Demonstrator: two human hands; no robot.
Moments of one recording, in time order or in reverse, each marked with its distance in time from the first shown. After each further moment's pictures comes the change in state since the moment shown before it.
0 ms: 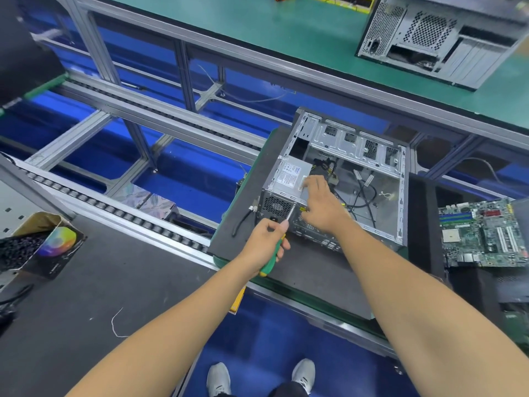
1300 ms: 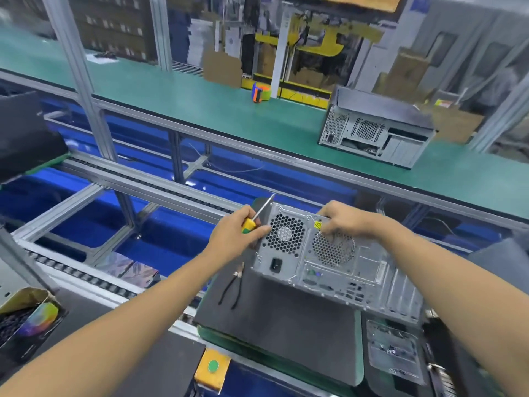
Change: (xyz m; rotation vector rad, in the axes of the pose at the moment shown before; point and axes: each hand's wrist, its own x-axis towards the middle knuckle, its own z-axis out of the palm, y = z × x) left_hand -0.010 0.176 -0.044 0.709 0.202 0.627; right_hand -0.011 -0.009 -0.225 0.375 -0.337 0.010
